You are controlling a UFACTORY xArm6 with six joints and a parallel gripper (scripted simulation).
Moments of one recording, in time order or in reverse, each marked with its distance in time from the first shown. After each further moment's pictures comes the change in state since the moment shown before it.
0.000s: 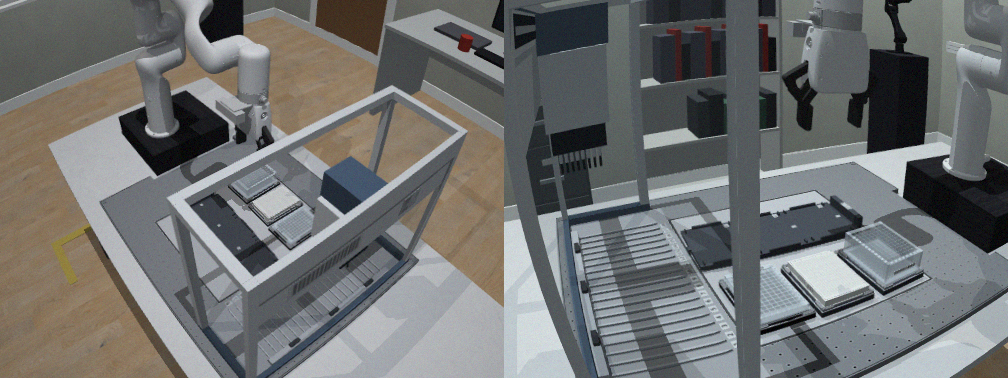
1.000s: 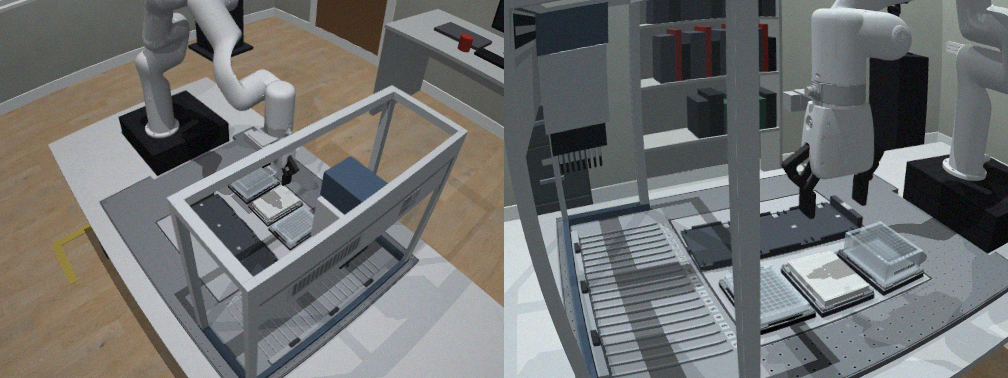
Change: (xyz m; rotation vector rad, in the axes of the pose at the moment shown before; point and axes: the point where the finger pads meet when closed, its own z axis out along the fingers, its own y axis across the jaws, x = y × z) arm -0.073 -0.025 0.100 -0.038 -0.062 -0.016
